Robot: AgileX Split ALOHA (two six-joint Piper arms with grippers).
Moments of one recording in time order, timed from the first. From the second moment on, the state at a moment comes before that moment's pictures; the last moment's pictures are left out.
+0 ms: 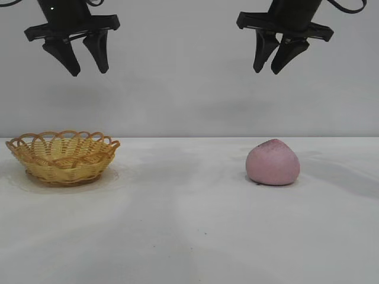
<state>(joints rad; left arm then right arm) -0.17 2.14 -1.91 -0.01 0.91 0.10 0.27 2.09 -1.76 0.20 0.74 -0.17</state>
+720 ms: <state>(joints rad) -0.13 2.34 -1.91 -0.06 1.09 0.32 0.27 2.09 -1.76 0.20 0.78 -0.17</state>
